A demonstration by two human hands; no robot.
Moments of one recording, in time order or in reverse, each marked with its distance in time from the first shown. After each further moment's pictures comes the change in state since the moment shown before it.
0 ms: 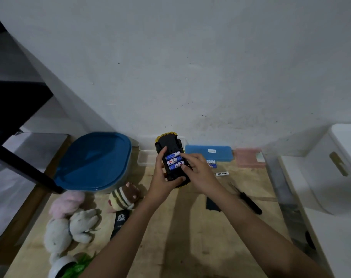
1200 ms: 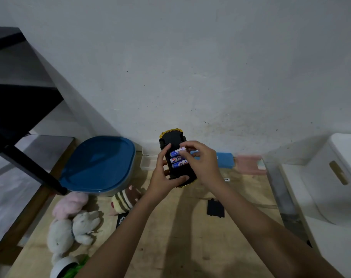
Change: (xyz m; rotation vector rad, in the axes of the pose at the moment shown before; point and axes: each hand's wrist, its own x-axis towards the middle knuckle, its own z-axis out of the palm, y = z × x) left_hand 0.003 0.022 -0.007 -0.002 -0.002 0.060; right_hand 0.009 -0.049 -0.015 0.056 0.245 -0.271
